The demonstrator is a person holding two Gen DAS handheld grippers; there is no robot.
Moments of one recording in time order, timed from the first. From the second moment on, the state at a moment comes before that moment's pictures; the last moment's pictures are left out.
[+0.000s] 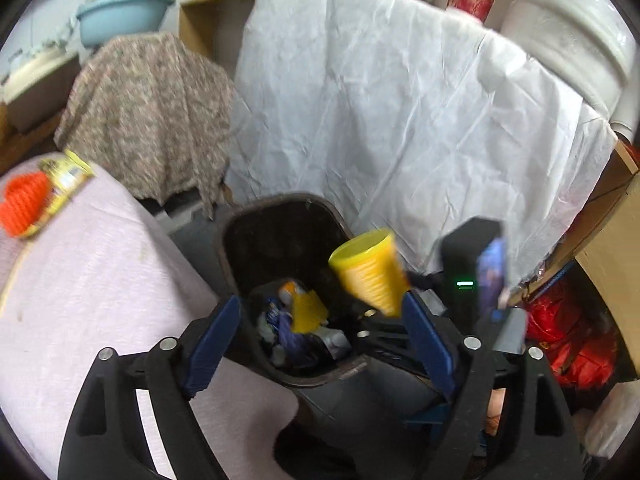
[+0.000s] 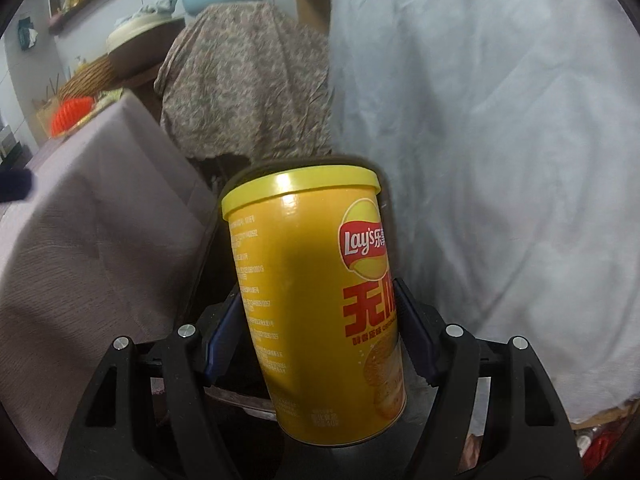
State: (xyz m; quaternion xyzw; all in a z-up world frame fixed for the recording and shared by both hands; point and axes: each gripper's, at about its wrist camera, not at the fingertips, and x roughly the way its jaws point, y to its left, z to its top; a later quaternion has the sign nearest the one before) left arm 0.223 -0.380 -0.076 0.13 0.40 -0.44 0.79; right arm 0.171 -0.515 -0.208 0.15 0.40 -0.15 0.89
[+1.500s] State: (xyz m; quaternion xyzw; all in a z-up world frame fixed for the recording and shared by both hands) left arm 0.269 -0.203 -0.038 0.09 0.35 -0.30 0.88; right arm 0.183 -0.421 -0.102 0.09 0.33 -0.13 0.93
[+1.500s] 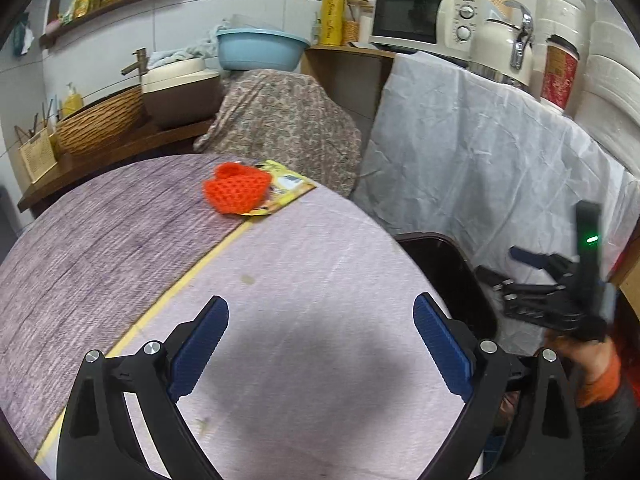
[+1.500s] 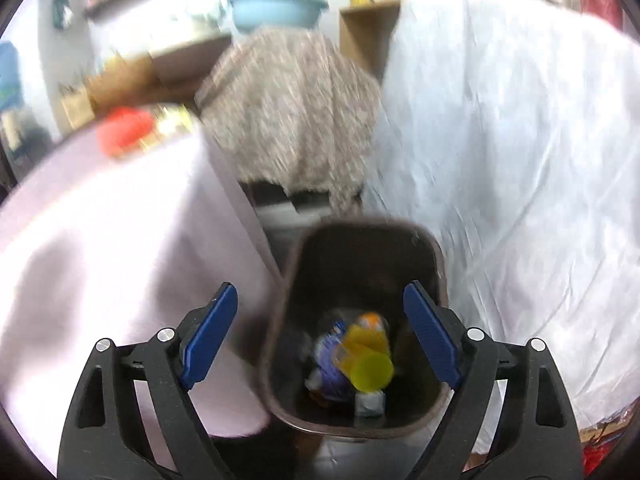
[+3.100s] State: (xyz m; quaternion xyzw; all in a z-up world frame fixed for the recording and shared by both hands) left arm 0.451 -0.237 -0.078 0.16 0.39 -0.21 0.88; right arm 0.380 -0.380 -0.064 0.20 0.35 0.08 0.91
